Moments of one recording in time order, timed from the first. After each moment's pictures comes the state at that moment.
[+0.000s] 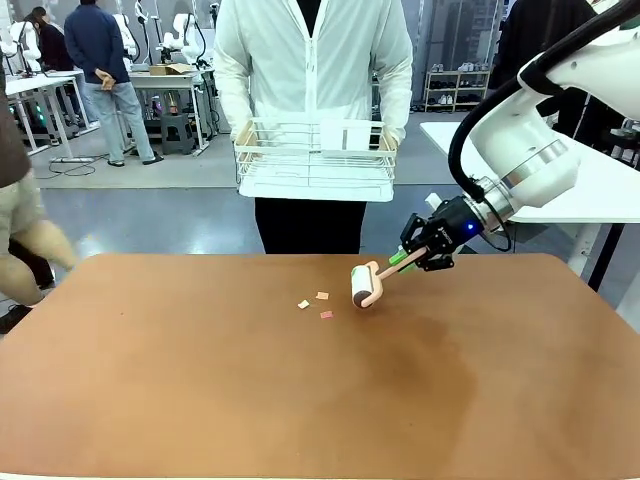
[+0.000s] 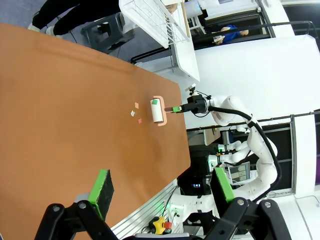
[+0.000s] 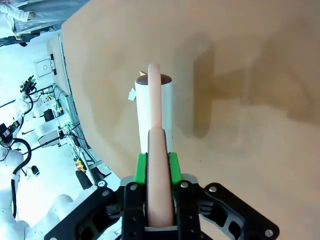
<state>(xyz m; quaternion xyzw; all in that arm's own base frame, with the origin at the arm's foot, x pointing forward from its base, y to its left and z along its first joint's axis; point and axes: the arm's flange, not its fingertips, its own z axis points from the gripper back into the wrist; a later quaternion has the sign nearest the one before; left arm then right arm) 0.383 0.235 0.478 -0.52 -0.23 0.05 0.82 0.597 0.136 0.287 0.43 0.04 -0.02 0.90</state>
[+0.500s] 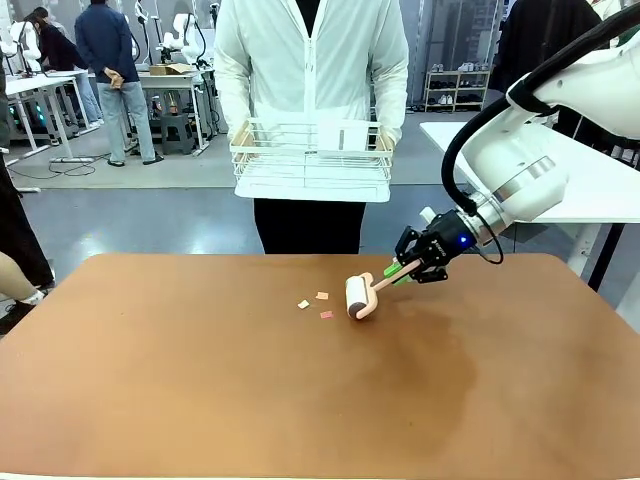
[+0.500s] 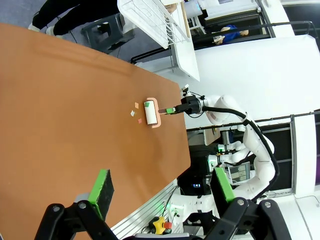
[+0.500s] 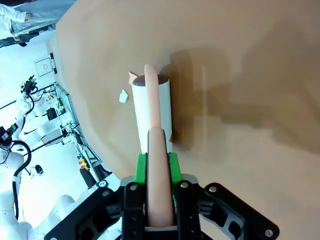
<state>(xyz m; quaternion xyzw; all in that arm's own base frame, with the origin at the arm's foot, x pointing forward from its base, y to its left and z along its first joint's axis) 0.383 0.235 0.478 -0.52 -0.23 0.05 0.82 0.599 0.148 0.257 0.44 0.06 -0.02 0.90</state>
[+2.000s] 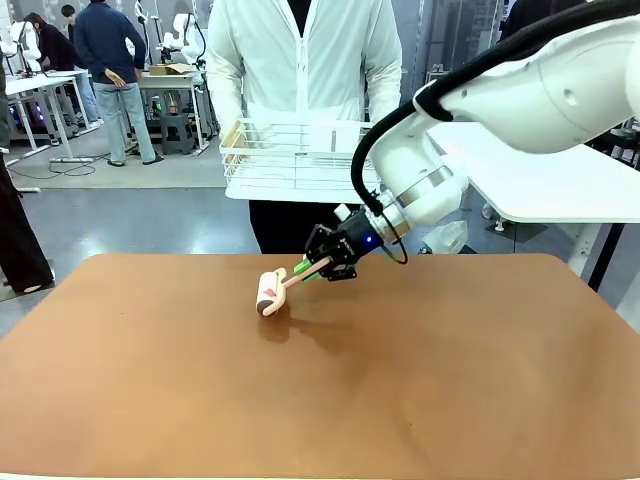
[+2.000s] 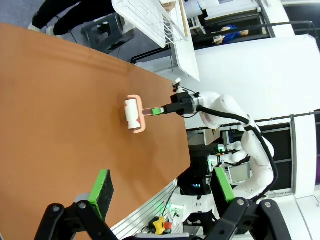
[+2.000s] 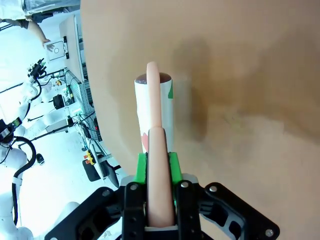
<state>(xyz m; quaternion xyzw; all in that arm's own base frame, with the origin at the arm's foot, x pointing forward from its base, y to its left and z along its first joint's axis) 0.383 0.235 0.478 -0.52 -0.23 0.05 0.82 0.587 0.314 0.280 0.46 0.05 0.02 0.89</state>
